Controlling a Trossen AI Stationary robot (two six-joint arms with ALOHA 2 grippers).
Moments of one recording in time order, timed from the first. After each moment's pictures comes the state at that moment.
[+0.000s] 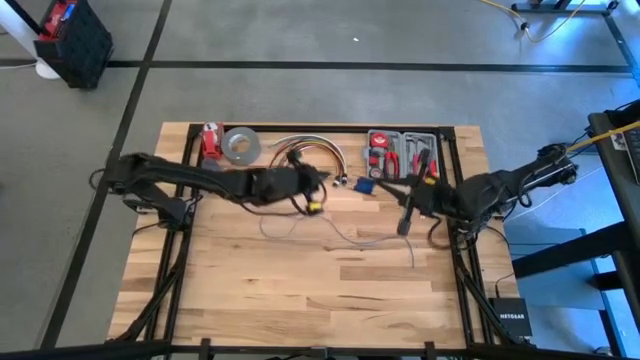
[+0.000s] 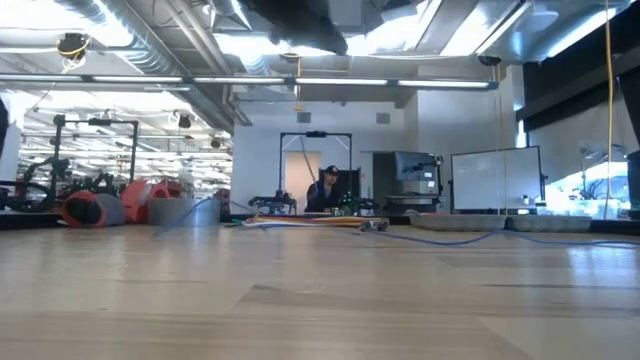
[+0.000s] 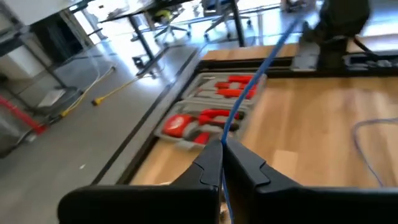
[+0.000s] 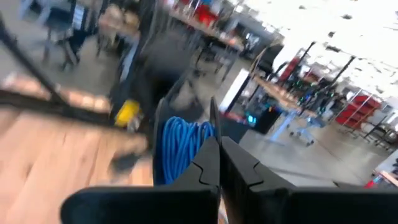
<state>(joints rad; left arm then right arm) -0.02 1.52 1.17 -0.01 -0.55 0.11 0.46 1.06 1.16 -0.20 0.76 -0.37</state>
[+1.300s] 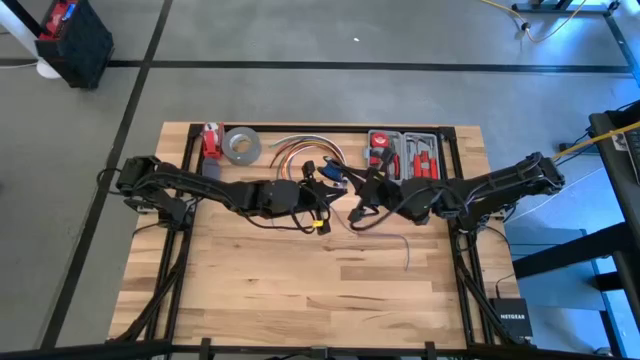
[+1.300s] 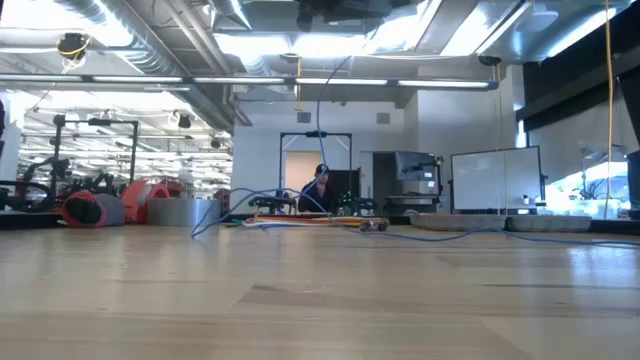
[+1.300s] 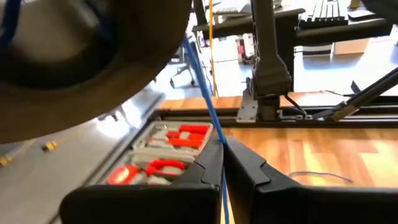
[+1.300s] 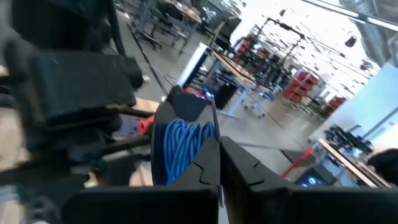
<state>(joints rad) -0.12 1.64 1.18 0.25 -0.44 0.12 0.28 1.31 1.17 0.09 0.83 -0.48</state>
